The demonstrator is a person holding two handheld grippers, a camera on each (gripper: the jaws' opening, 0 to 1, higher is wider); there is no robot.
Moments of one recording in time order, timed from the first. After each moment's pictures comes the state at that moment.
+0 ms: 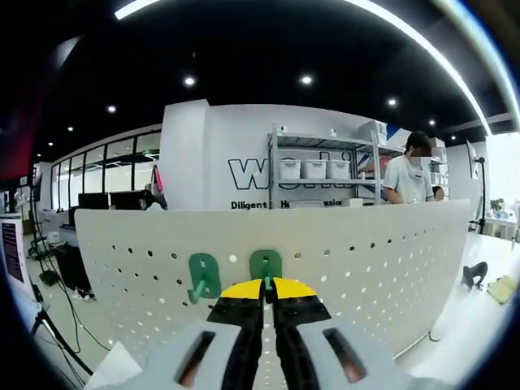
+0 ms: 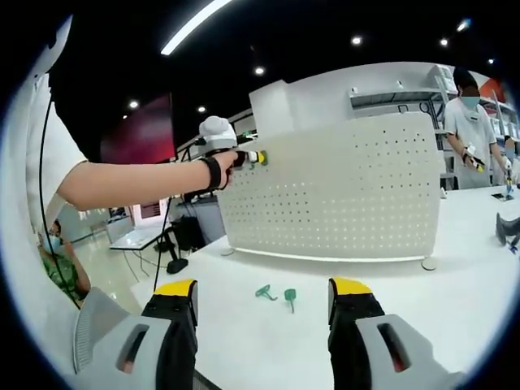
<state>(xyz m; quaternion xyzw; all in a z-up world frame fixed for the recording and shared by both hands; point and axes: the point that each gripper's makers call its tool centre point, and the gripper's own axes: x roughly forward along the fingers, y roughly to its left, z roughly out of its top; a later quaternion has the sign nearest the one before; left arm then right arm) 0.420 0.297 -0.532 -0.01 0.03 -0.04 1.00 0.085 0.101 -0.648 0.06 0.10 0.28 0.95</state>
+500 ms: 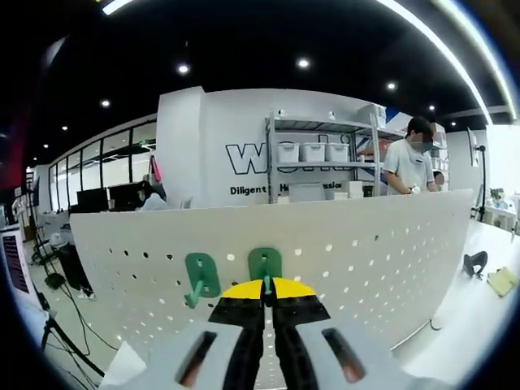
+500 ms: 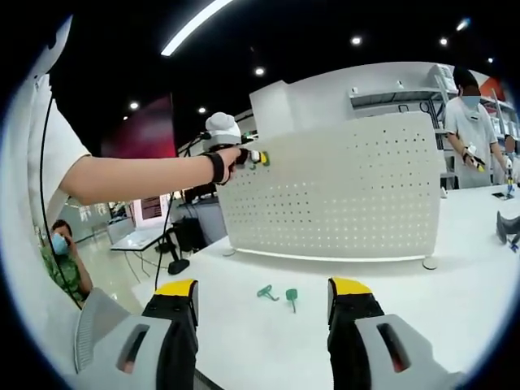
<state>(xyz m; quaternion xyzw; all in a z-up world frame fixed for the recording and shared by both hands) 0.427 0.295 -0.533 0.02 0.07 -0.05 1.00 0.083 0.101 -0.648 0.06 0.10 0.28 0.95</state>
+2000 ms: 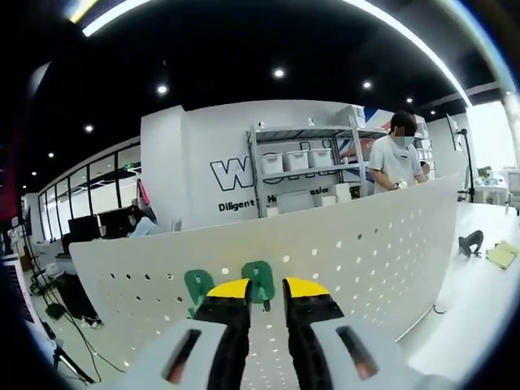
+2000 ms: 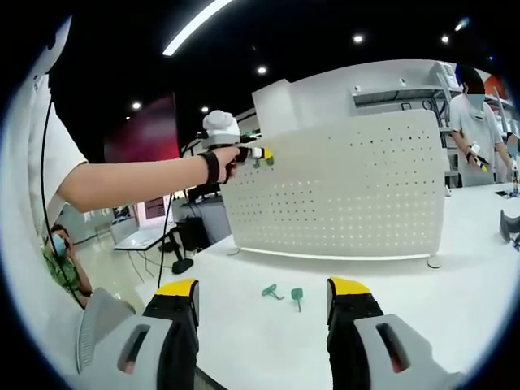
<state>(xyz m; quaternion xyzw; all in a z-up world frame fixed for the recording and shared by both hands) 0.414 0.291 -0.524 0.07 0.04 -0.08 0.99 0.082 0.110 -0.648 0.06 0.10 0.29 0.95</state>
